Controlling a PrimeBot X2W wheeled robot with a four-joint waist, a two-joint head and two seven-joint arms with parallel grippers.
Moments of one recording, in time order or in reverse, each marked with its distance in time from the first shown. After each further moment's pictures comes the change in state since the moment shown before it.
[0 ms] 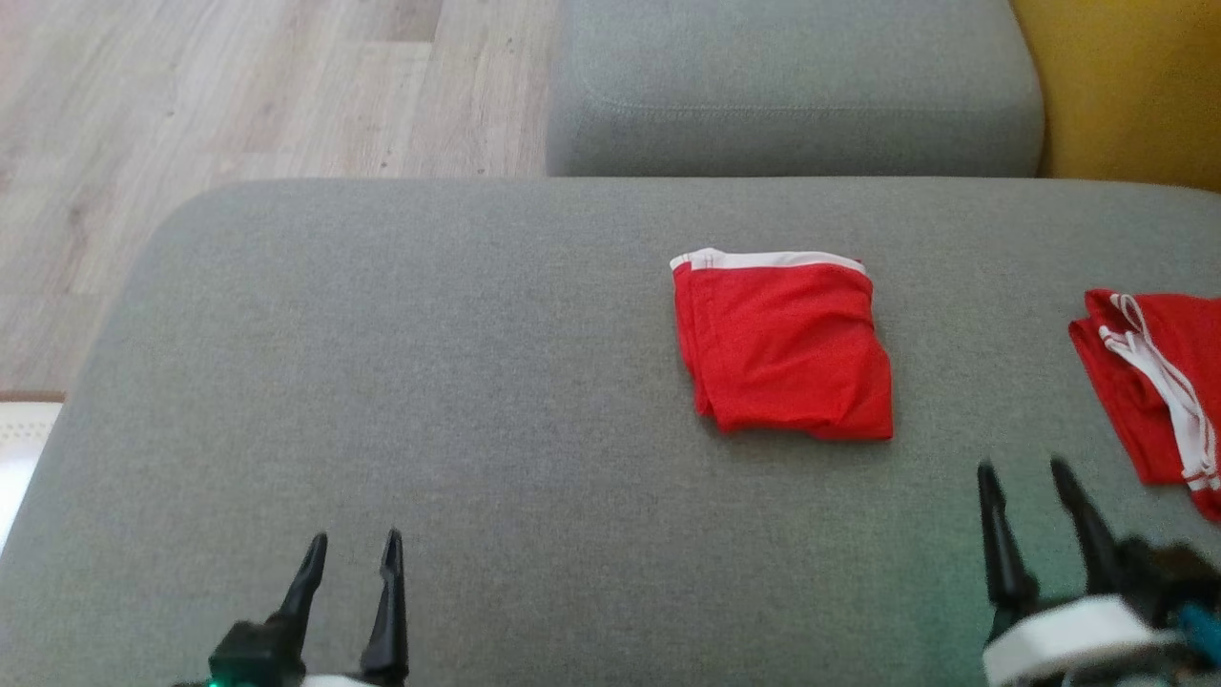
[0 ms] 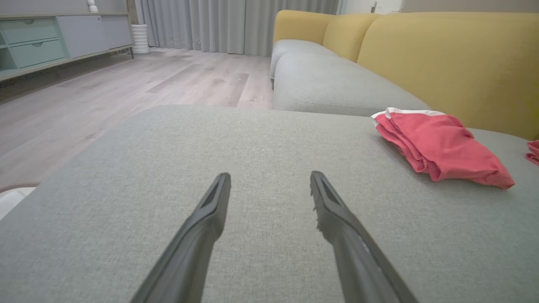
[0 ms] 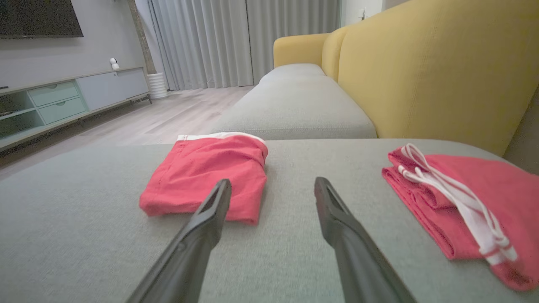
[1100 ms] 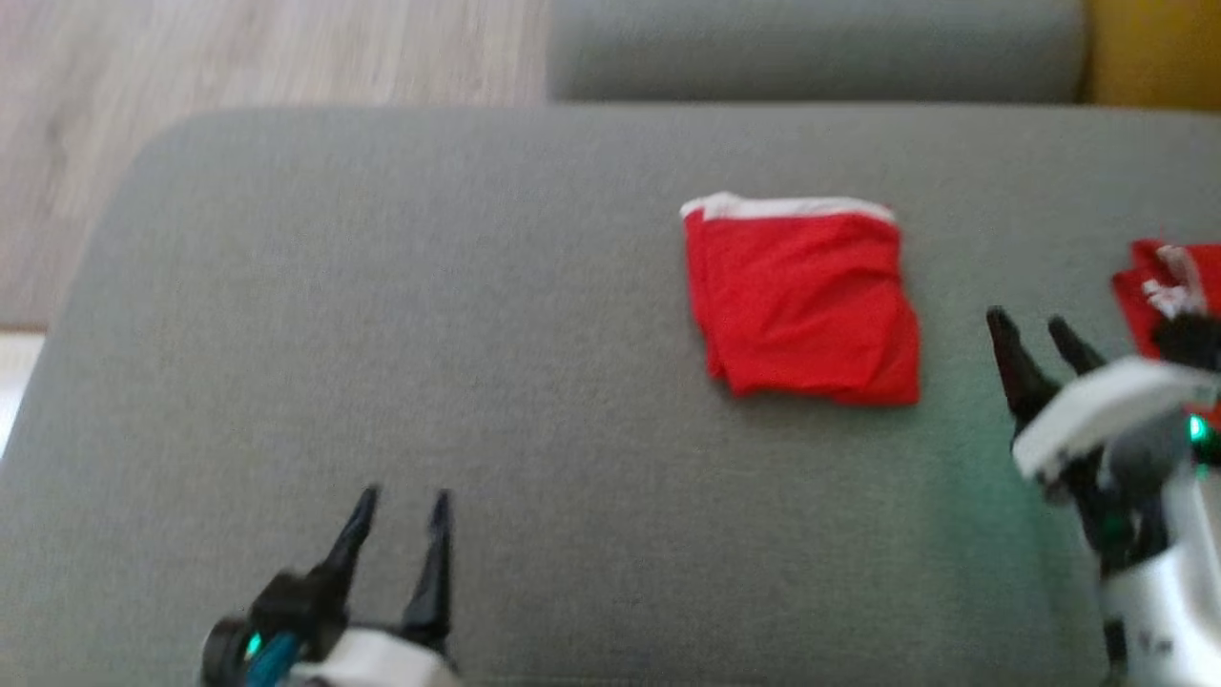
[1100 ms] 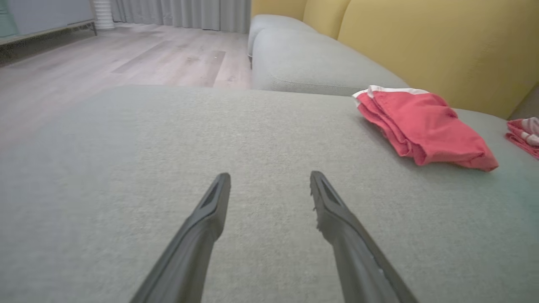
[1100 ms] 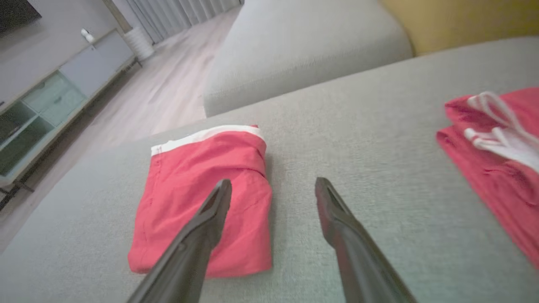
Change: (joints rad) left arm -0.078 -0.015 -0.040 0.035 0.007 -0.057 0.000; right arm -0.313 0.011 -0.105 0.021 0.251 0.000 0.584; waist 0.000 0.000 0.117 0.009
